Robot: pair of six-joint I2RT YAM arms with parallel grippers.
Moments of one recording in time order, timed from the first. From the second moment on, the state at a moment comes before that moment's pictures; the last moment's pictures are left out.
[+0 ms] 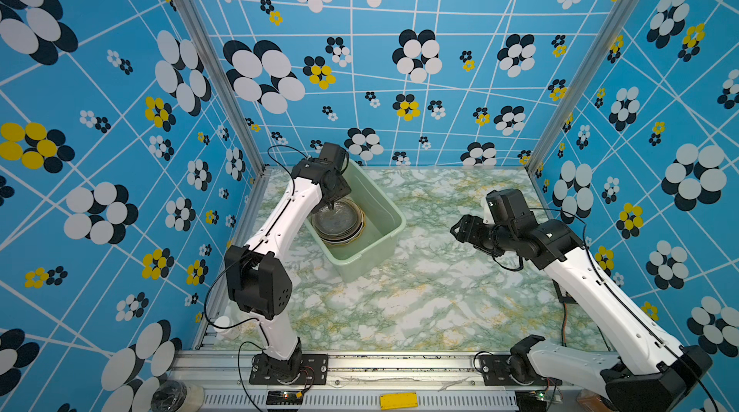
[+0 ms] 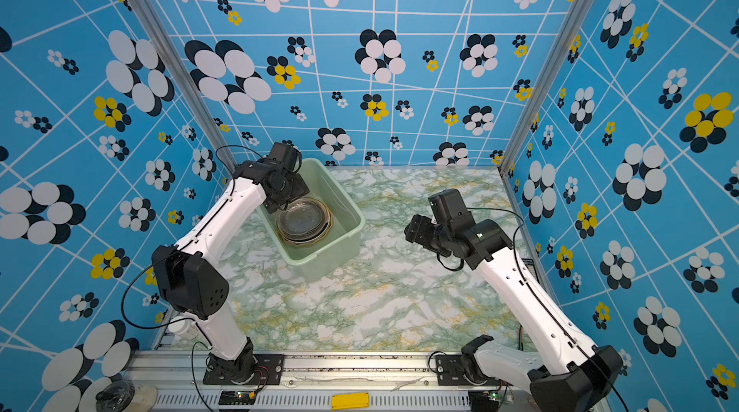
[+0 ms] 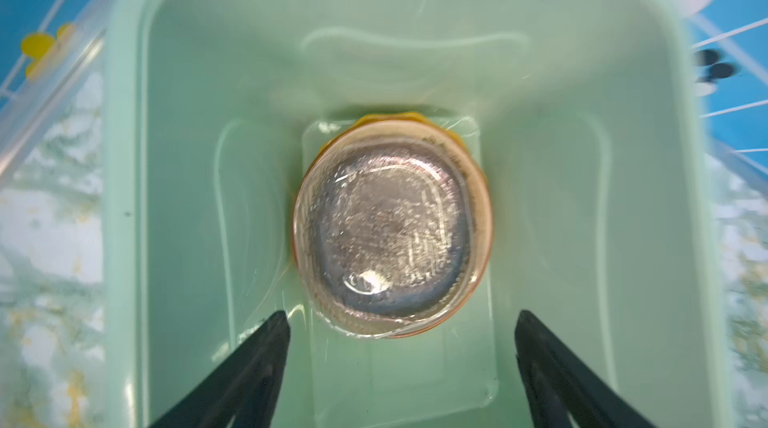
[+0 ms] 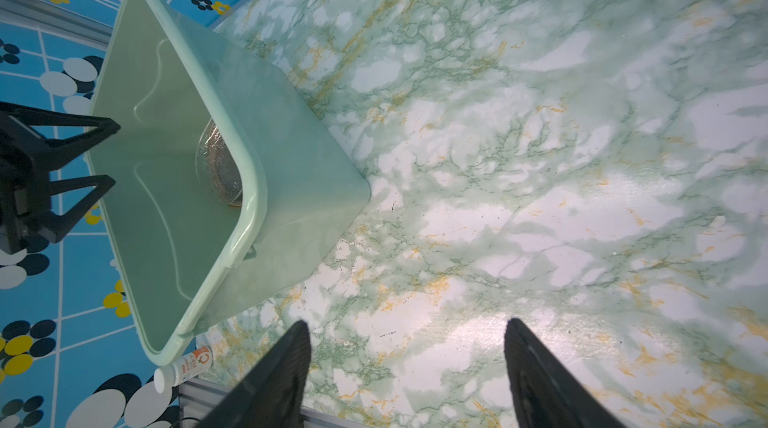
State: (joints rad) left arm -0.31 1.74 1.83 -1.06 -0.27 -0.78; right arm 0.47 1.16 1.27 -0.97 -0.03 0.74
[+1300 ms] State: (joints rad) left arm -0.14 1.40 1.36 -1.05 -0.27 -0.98; right arm 0.51 1.03 1.21 -0.98 -0.27 0.63
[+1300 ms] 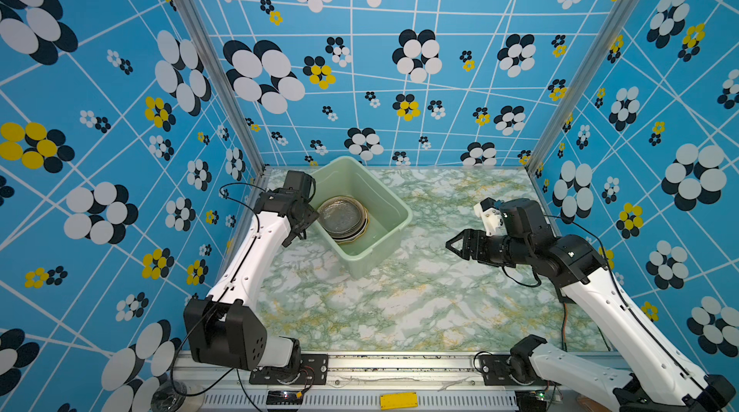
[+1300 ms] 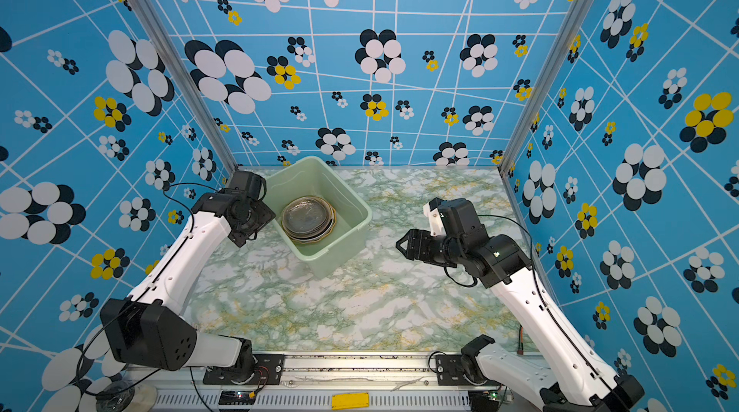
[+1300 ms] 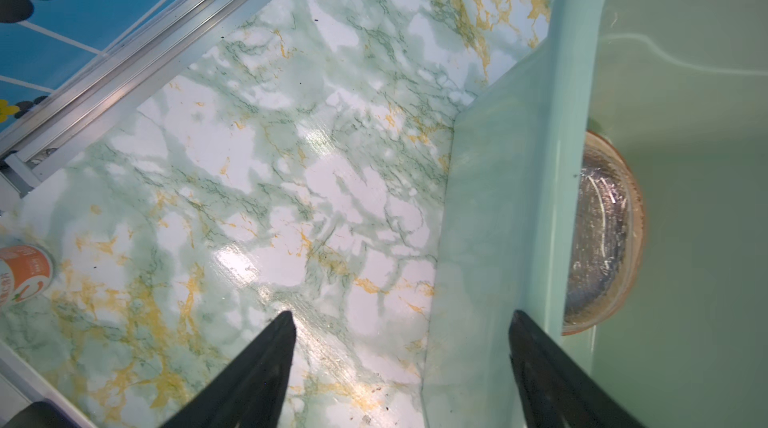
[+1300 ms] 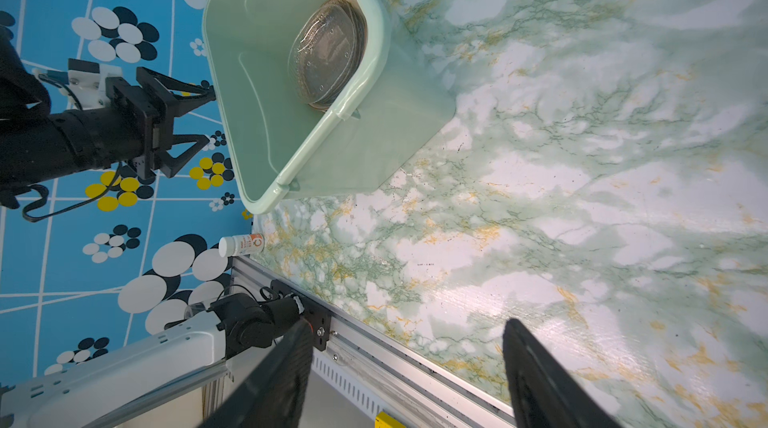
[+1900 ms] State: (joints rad) left arm -0.23 1.55 1.39 -0.99 -0.23 -0.96; right arm 0.51 1.03 1.21 -0.97 -0.27 0.64
